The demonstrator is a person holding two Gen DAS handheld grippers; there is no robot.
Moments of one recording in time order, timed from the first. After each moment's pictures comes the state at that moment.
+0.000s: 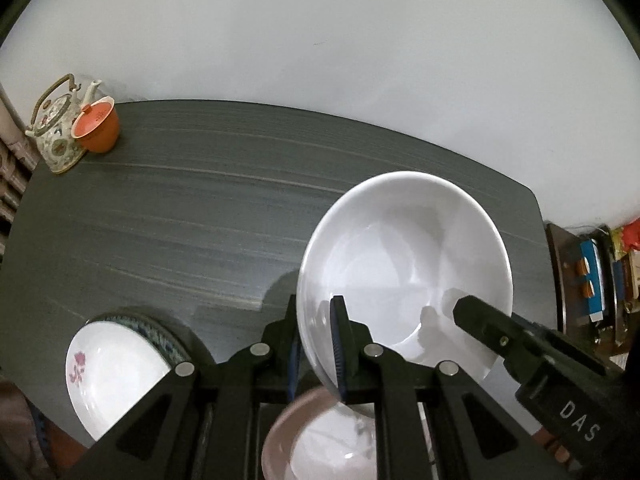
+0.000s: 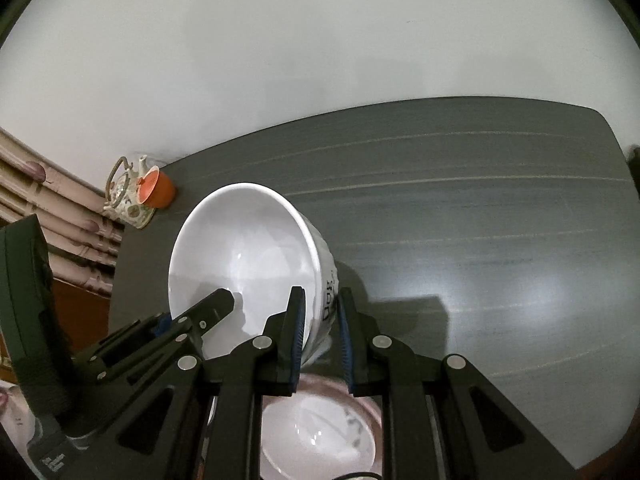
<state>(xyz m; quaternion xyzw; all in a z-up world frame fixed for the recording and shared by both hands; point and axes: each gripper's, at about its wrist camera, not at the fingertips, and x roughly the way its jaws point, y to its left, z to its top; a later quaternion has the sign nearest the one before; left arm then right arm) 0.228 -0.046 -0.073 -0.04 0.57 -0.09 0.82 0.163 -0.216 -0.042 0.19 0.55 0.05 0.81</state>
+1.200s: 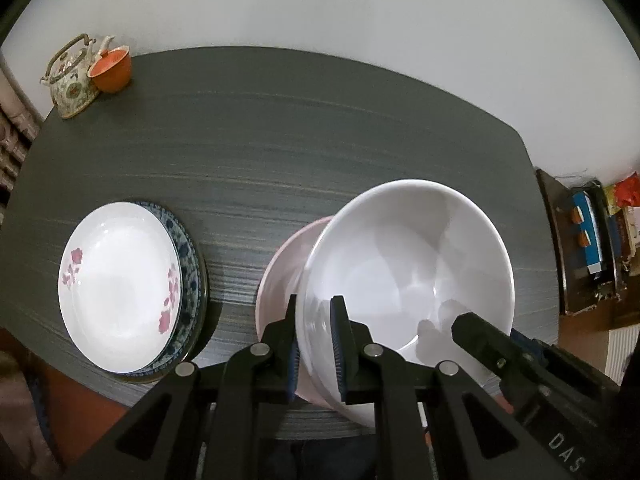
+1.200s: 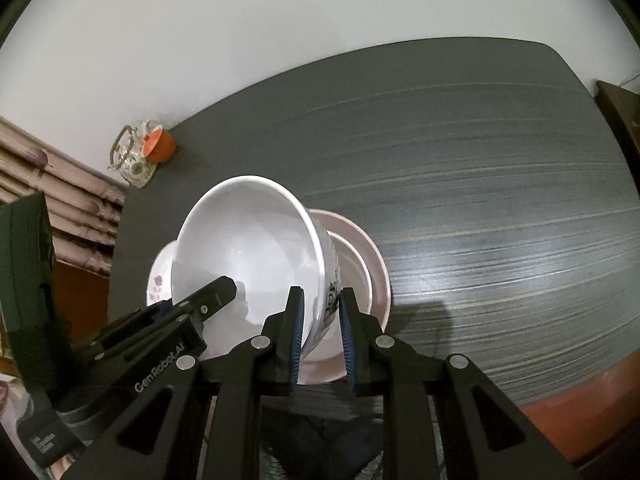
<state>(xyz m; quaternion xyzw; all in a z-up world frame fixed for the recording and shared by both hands) 0.113 -0.045 -0.083 -0.03 0.60 -0.10 0.79 0.037 -0.197 -0.054 0.20 0.56 0.02 0.80</state>
